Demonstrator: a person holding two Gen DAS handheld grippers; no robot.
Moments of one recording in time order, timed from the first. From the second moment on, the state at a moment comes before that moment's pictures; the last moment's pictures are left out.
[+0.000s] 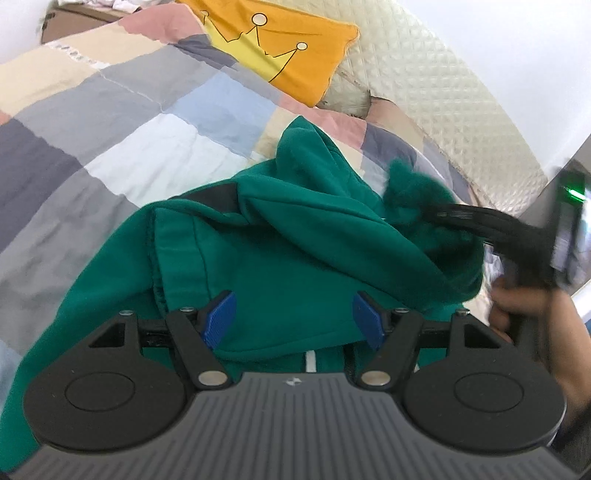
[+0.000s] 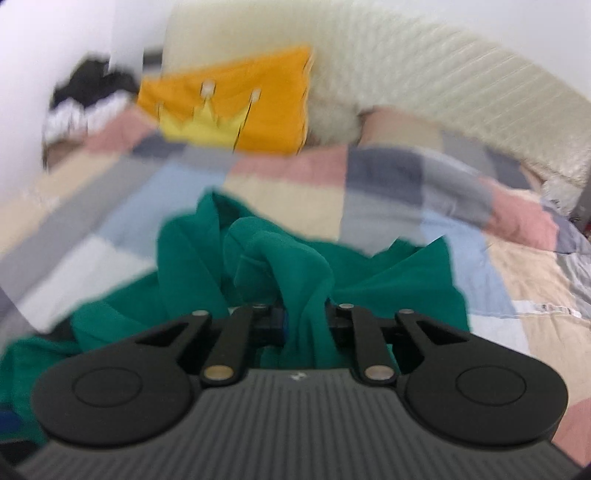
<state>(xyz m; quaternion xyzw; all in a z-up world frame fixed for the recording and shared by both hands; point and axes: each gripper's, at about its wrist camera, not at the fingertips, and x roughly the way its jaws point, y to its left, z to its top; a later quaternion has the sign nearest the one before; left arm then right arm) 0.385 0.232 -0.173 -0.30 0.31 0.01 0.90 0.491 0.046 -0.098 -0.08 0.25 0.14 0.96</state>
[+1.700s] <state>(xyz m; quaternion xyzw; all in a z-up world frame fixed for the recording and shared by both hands) 0.404 0.170 -0.194 -0.40 0.31 -0.09 0.86 0.260 -0.205 -0.189 0.41 0.25 0.05 0.87</state>
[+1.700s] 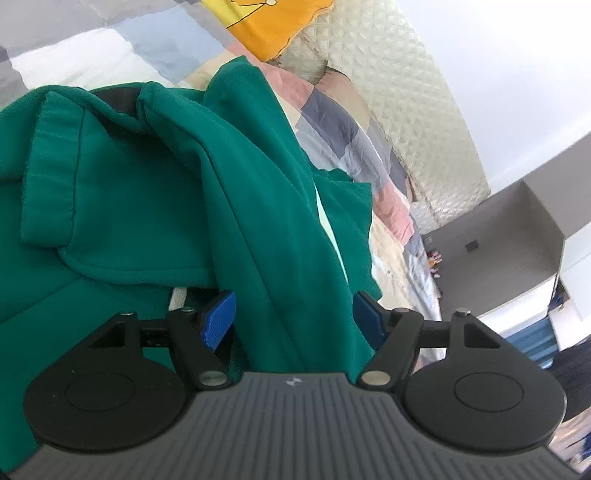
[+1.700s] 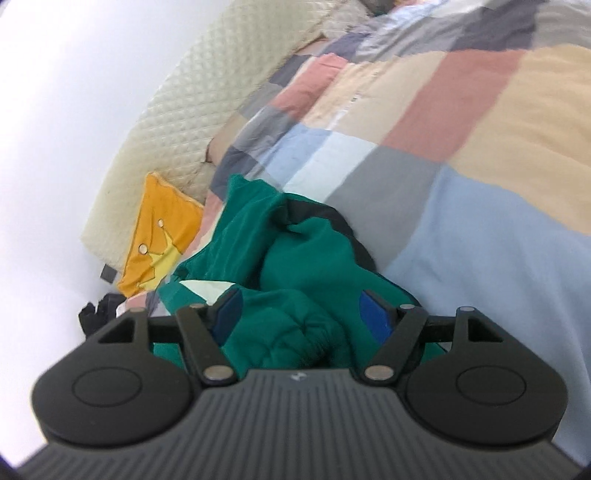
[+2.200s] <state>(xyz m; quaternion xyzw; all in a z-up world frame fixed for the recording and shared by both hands) 0.395 0.146 -0.204 -0.36 0.35 -0.10 0.86 0.291 -0.167 -0.195 0.30 0.30 0.11 0.90</state>
